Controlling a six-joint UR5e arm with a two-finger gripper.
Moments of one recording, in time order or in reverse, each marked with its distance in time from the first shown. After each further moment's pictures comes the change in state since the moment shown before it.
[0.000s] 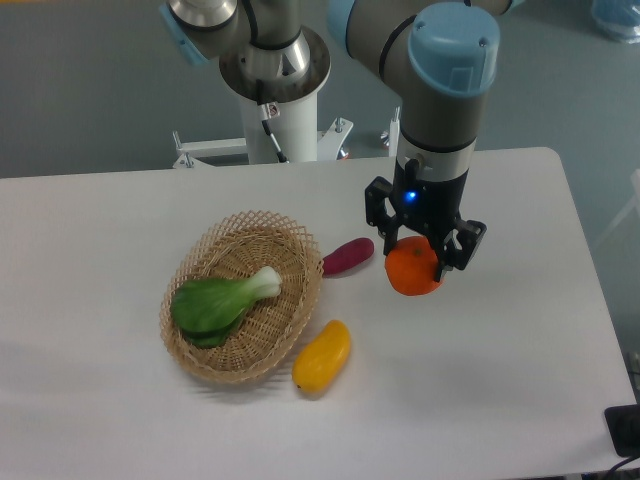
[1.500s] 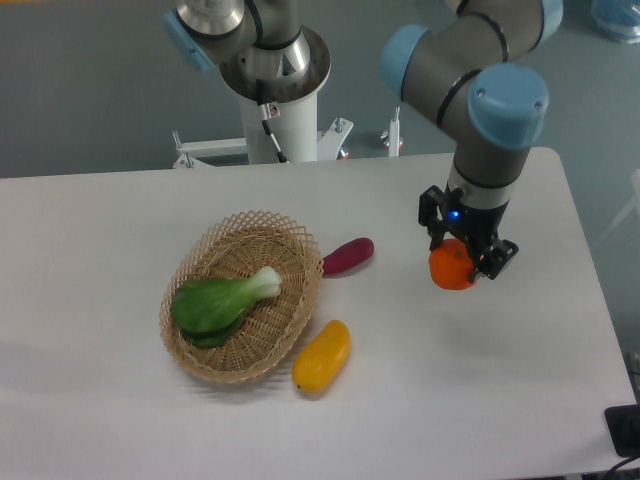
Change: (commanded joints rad) arm 0.118 -0.092 -0.242 0.167 0.138 0.431
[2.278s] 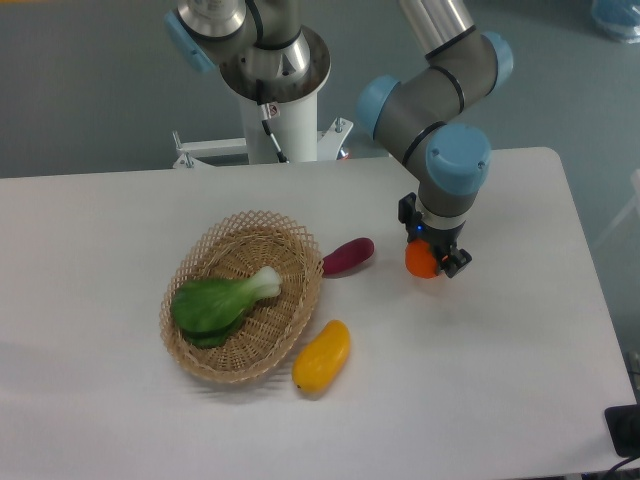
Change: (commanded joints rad) arm 0.008 -0.009 -0.177 0.114 0.045 0.037
